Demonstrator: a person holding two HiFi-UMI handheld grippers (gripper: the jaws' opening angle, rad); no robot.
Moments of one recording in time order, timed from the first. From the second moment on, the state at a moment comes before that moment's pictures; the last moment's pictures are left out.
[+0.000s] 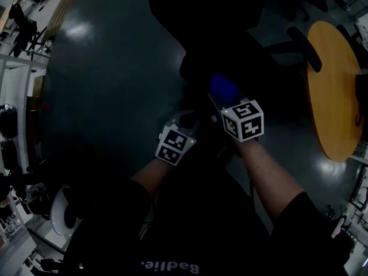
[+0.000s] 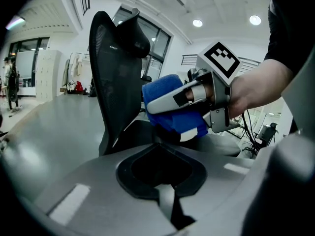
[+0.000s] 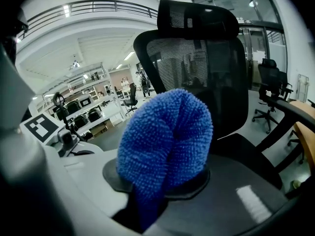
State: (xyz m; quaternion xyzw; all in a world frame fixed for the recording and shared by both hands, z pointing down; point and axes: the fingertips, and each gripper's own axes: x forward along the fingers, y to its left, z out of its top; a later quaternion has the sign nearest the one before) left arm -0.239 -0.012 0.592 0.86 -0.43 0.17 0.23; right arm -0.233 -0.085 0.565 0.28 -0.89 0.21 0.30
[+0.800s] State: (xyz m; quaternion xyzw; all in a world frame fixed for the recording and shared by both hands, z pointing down) left arm -0.251 -0.027 0.588 0.86 -0.42 0.19 0.21; right arm -0.116 0.017 0.515 0.34 -0.88 0.20 0.27
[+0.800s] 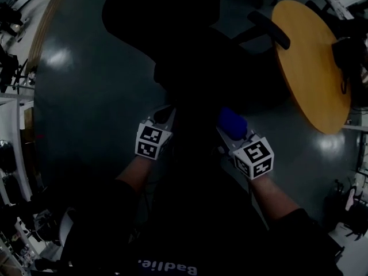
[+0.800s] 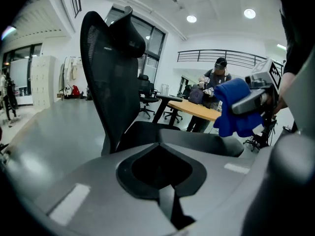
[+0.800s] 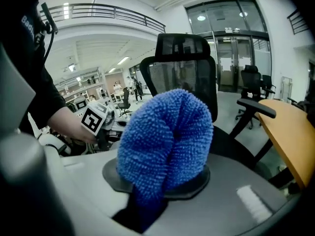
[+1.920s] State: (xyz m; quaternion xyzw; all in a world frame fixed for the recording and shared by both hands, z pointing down) left arm -0.247 -0.029 0.594 0.85 -0.43 0.20 0.22; right arm -0.149 0.050 0.573 0.32 -0.84 0.33 0.29
